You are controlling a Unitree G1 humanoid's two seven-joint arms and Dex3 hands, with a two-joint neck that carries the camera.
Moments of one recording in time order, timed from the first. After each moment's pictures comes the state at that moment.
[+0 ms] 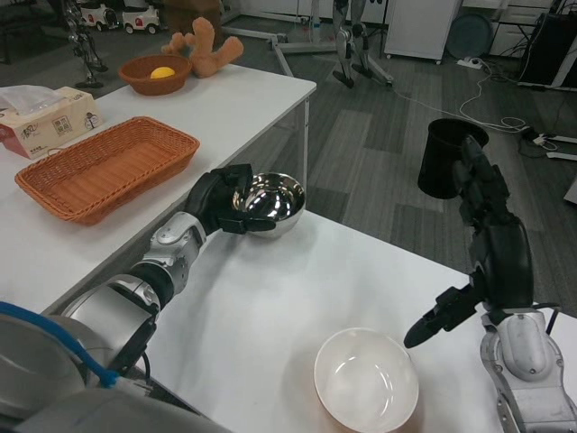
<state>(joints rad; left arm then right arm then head) -0.47 0.50 0.15 0.96 -0.66 -0.50 -0.35 -0.63 -0.19 0.48 0.49 0.21 -0.63 -0.11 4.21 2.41</state>
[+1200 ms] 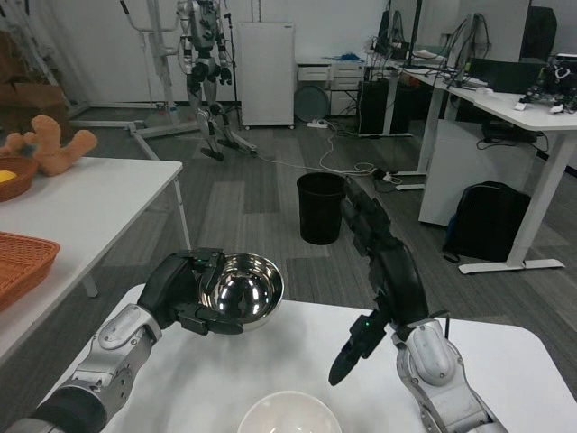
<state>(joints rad) -0.49 0.40 -0.07 0.69 -0.53 -0.47 -0.37 -0.61 -0.19 0.39 0.47 0.21 -0.63 -0.11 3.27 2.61</state>
